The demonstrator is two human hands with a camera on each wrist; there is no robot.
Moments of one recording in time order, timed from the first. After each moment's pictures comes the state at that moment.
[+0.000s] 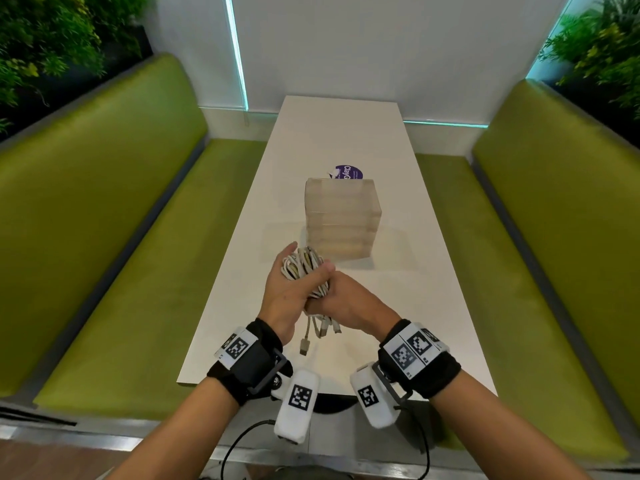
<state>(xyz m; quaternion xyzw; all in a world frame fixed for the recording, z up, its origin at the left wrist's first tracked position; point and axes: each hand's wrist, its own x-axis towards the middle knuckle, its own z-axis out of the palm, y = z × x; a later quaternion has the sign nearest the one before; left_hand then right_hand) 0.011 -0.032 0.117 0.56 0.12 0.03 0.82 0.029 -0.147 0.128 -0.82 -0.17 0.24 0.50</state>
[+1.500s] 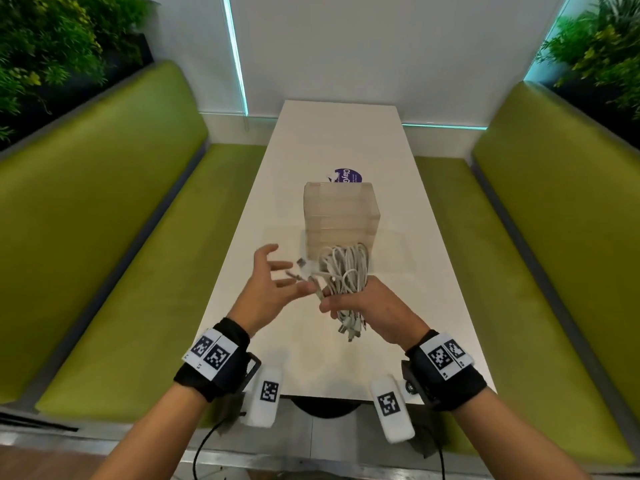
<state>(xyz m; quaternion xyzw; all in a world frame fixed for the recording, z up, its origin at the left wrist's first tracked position) 0.014 0.010 0.121 0.76 0.07 -0.04 0.65 0.027 -0.186 0.124 -0.71 -0.09 0.24 0.65</state>
